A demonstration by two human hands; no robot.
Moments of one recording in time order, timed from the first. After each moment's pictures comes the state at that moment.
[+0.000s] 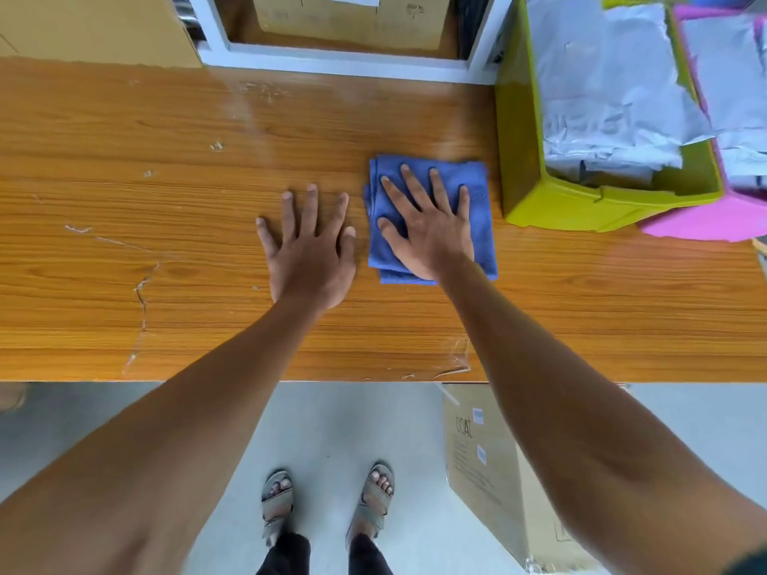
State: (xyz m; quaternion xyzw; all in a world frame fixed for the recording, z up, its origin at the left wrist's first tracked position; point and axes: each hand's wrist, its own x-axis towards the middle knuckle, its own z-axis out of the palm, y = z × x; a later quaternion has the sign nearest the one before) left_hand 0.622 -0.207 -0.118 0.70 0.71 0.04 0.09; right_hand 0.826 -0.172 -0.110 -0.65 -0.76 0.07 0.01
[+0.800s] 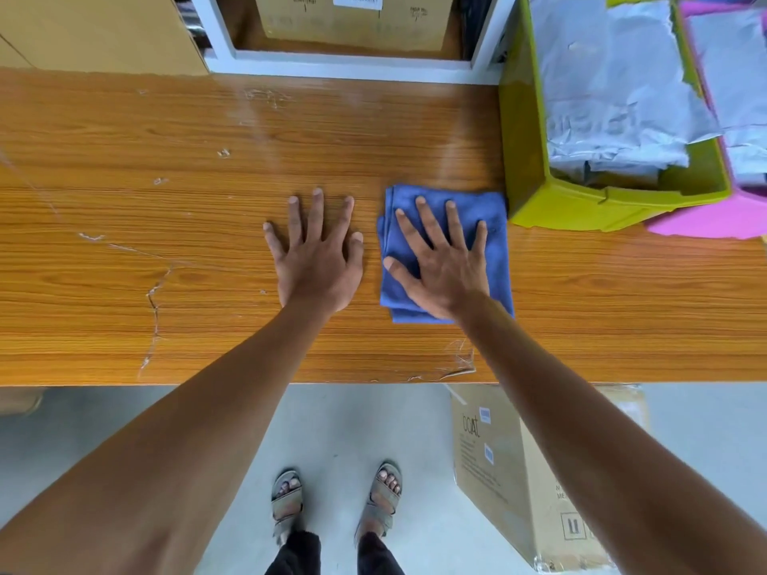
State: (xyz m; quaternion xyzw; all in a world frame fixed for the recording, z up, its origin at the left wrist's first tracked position) left_hand 0.623 -0.207 -0.115 0.70 0.71 0.03 0.09; right_hand 0.833 -0.222 -0.108 -0.65 -0.75 0.09 -0.02
